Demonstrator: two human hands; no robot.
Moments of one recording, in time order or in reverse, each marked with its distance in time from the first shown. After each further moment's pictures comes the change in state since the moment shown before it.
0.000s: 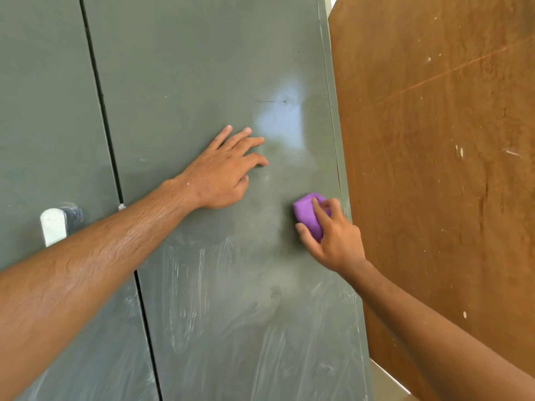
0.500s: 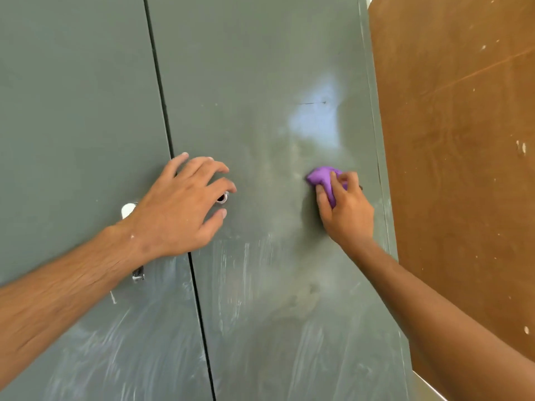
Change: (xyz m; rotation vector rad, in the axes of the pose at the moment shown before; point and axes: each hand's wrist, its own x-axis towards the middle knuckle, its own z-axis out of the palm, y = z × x) left_hand -0.138 -0.013 -0.056 0.218 0.004 -0.142; right_hand 0.052 -0.061 0.011 0.103 0.230 0.134
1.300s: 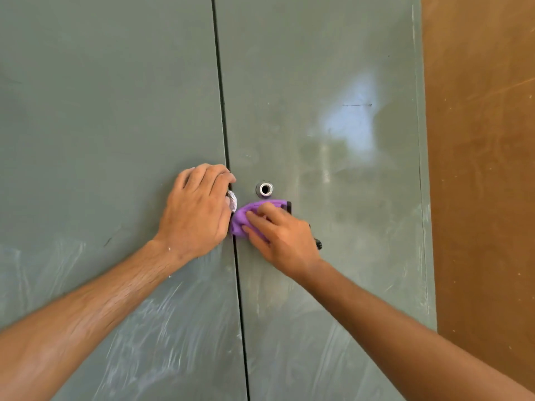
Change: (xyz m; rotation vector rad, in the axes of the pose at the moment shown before) left_hand -0.054 -0.014 0.023 0.051 0.308 -0.242; right_hand -0.063 -0.160 0.017 0.322 -0.013 -0.607
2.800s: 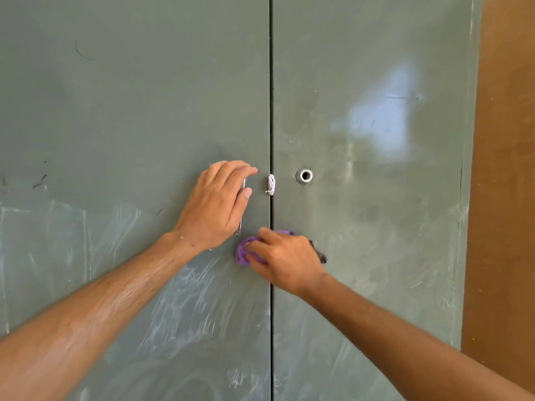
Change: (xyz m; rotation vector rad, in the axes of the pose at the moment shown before) left_hand -0.045 -0.029 -0.012 -0.270 -0.036 -0.078; right_hand -0.021 -0.070 0.012 0.047 -0.296 -0.113
